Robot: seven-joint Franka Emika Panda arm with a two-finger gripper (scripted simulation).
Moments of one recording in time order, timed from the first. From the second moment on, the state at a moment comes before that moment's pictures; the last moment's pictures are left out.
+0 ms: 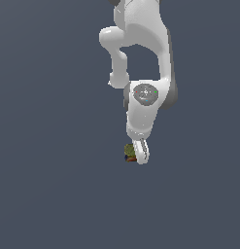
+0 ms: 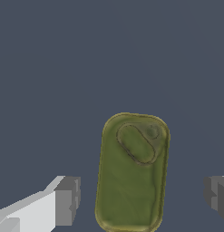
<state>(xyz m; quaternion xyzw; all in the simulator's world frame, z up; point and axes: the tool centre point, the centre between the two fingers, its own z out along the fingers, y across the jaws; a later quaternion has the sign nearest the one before) 0.030 0.070 0.111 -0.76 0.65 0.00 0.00</state>
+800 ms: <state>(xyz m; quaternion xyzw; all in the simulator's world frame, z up) 0.032 0.073 0.103 -0.73 0.69 0.00 0.00</state>
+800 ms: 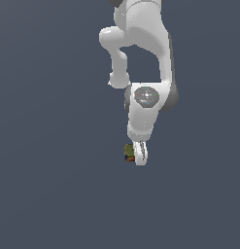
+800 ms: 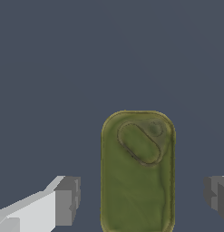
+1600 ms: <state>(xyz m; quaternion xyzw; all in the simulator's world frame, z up) 0.031 0.073 0.059 -0.73 0.69 0.00 0.00</state>
